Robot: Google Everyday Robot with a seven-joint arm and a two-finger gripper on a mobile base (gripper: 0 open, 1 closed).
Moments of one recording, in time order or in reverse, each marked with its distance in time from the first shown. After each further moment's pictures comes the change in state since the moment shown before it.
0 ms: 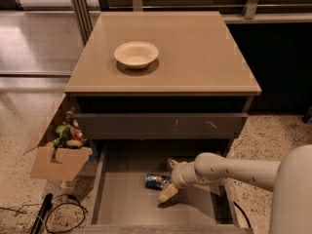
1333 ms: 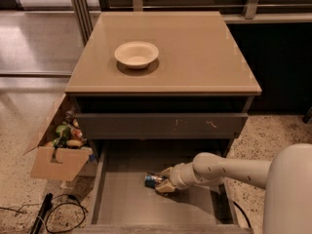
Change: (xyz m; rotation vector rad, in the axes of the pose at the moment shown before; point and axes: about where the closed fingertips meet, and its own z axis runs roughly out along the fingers) arm 0.007 0.005 0.015 -0.056 -0.007 0.036
